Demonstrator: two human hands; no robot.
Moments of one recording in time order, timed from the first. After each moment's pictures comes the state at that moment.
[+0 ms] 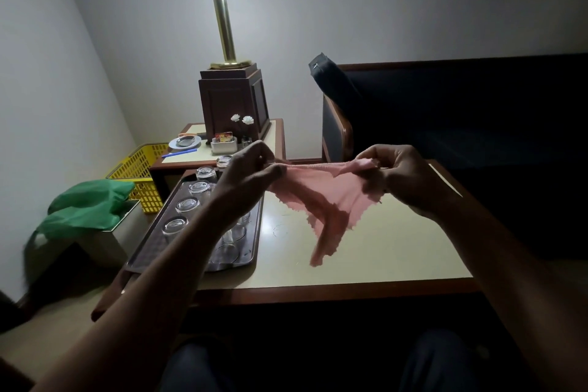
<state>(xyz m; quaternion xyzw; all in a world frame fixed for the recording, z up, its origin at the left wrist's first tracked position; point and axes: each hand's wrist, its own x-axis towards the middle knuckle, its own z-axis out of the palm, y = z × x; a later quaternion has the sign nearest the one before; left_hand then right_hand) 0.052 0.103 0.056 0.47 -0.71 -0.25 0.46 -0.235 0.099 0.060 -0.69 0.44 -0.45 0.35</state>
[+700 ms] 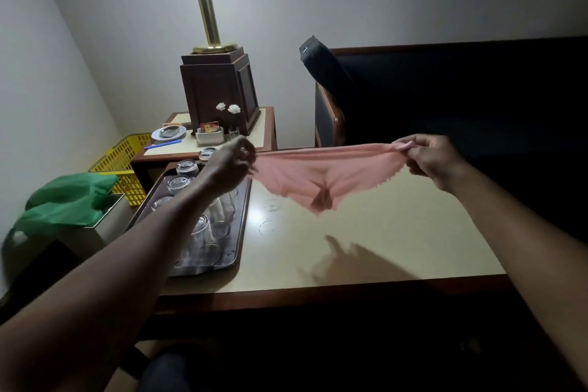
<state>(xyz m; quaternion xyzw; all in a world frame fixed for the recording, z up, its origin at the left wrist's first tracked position) 0.070 0.002 0.023 0.59 -0.72 -0.18 0.32 -0.326 0.003 0.022 -0.52 0.62 -0.47 0.35</state>
